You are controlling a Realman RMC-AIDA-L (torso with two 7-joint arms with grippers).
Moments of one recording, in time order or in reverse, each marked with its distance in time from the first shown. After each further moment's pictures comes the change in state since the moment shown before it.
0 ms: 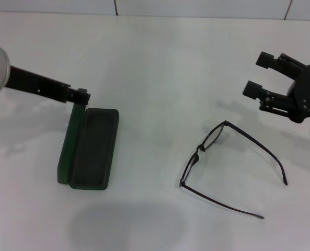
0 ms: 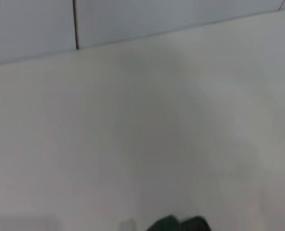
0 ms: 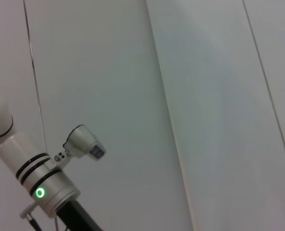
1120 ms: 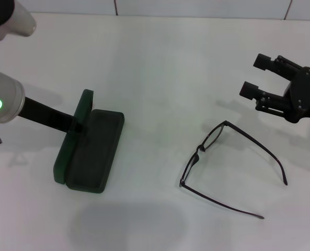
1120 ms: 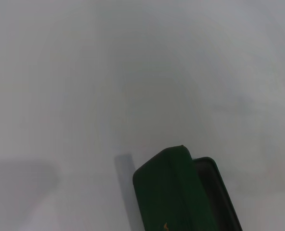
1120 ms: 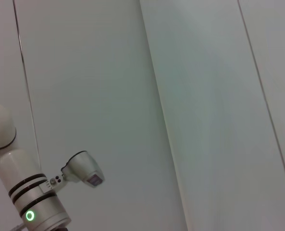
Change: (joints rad) left arm -0.018 0.004 0.041 -0.174 0.006 0.002 0.006; right arm 0.001 0.009 0.000 0.006 -0.001 0.029 0.001
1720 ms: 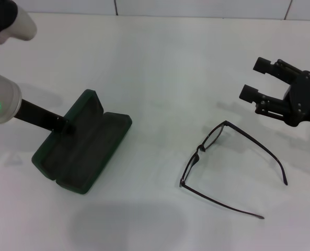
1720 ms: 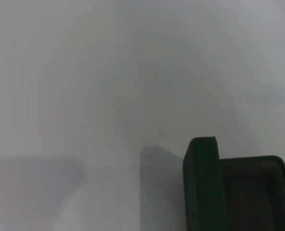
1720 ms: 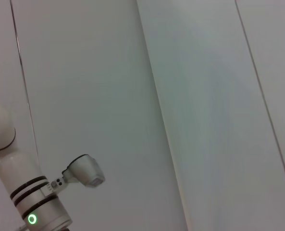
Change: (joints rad) left arm 0.004 -0.002 0.026 0.006 0.072 -0.015 0.014; right arm -0.013 0.007 0.000 -0.001 0.000 -0.001 0.000
